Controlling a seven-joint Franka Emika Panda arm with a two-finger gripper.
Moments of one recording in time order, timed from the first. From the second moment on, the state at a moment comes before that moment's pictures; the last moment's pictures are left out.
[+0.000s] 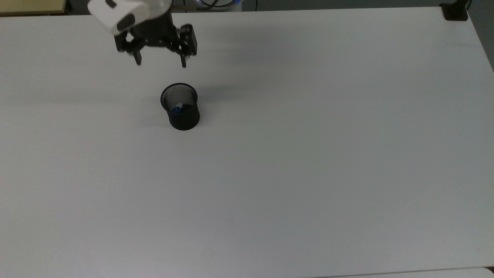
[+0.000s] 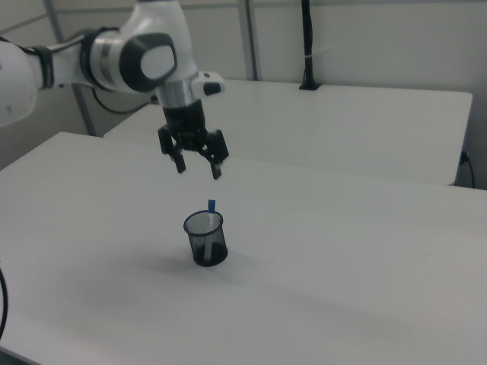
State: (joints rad) arm -0.04 0.17 -0.04 -1.62 -0.05 1.79 -0.09
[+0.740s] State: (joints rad) arm -0.01 0.32 -0.03 -1.67 -0.13 1.98 -0.09
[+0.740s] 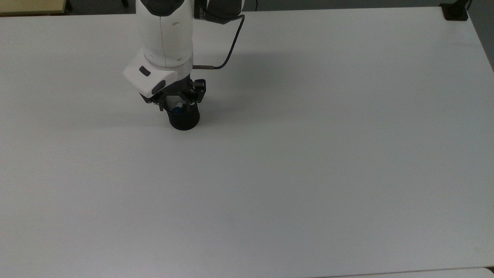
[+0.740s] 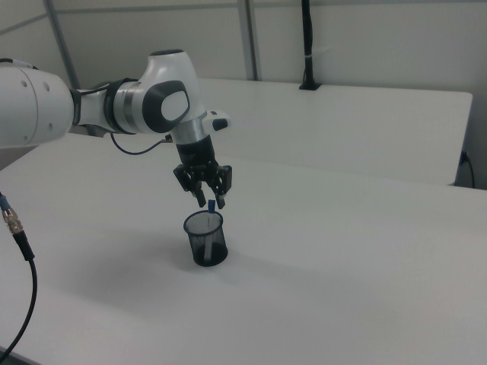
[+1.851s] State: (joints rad) arm -0.01 0.32 -0.03 -1.65 -0.13 1.98 -0.09
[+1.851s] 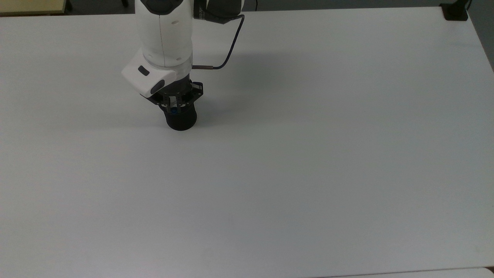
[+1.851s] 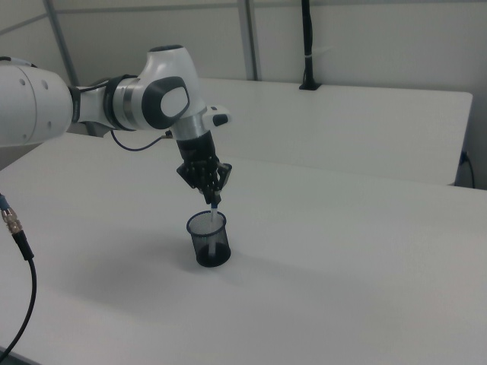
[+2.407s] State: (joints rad) arm -0.01 0.18 -0.03 -1.58 -0.08 1.85 -0.09
